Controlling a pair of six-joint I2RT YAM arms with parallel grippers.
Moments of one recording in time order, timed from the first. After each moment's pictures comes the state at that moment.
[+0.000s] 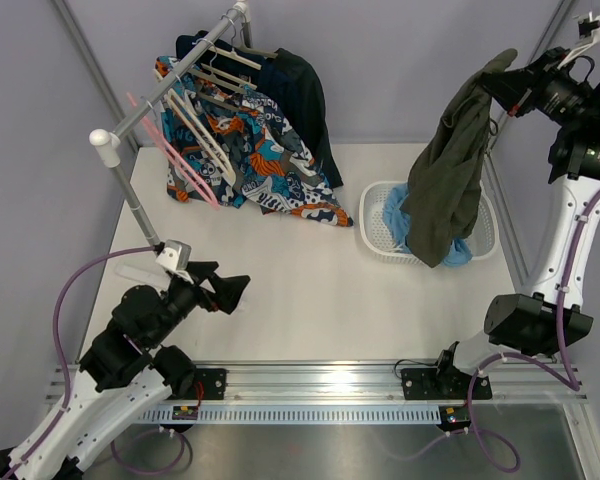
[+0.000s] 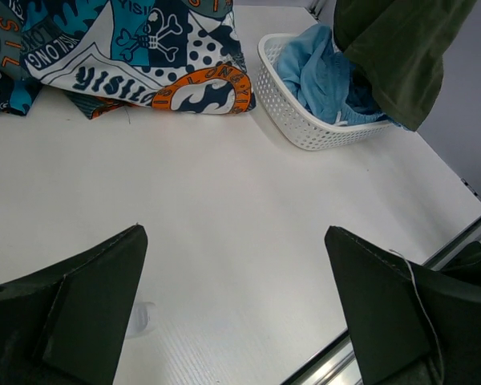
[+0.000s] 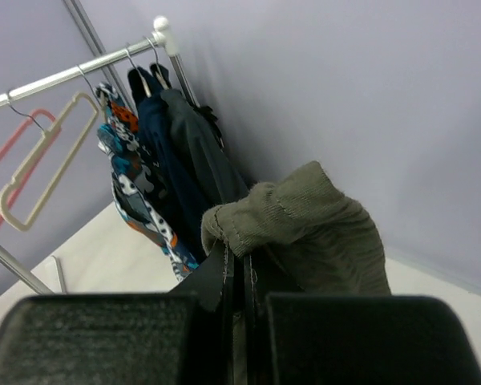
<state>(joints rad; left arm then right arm) -0.71 0.27 0.59 -0.45 -0.09 -0.36 -0.38 1.56 1.99 -0.24 -1.03 0.37</state>
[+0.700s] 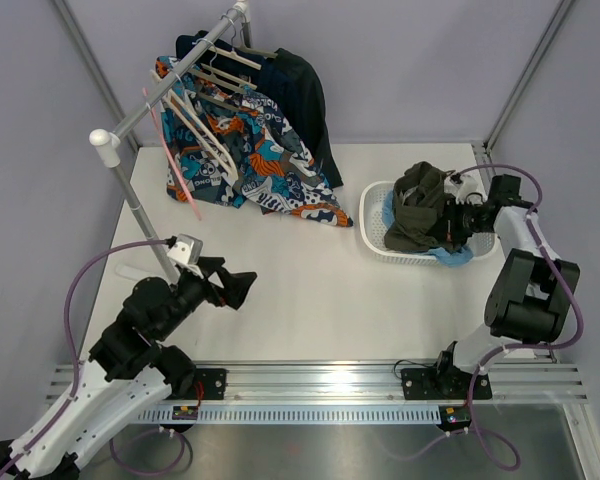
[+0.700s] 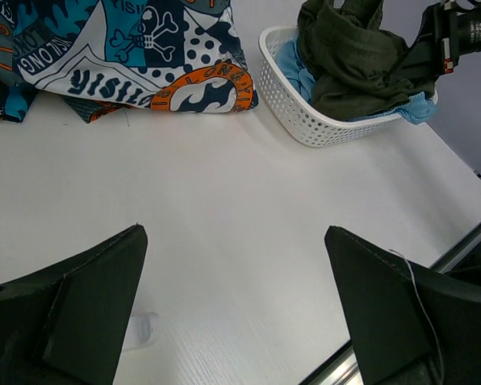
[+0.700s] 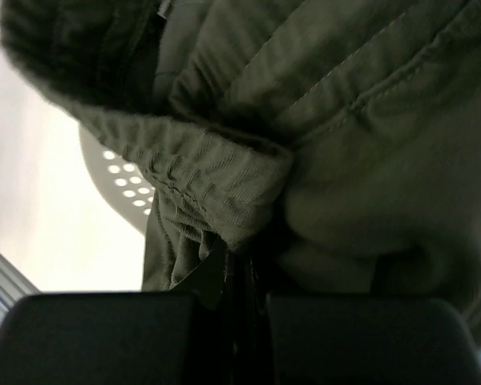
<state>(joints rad) -0.71 0.33 0.58 -0.39 -0.08 -0.33 -0.33 1.58 1.13 -0.66 -0.78 -0.34</state>
